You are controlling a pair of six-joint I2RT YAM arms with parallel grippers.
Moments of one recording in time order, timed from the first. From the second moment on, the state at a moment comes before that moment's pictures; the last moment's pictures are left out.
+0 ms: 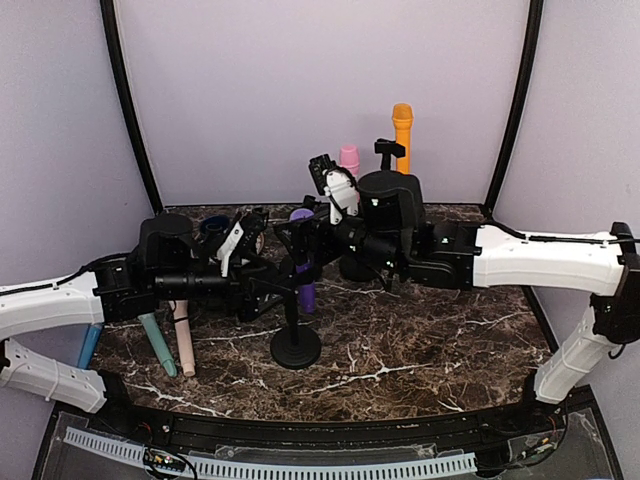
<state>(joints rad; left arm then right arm) -0.87 1.09 0.77 -0.03 0.29 -0.06 1.15 1.56 1.32 0.02 0.27 0.23</state>
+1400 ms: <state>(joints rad) -0.98 1.19 0.84 -0.05 0.02 -0.06 1.15 1.60 1.36 -0.09 0.38 0.24</state>
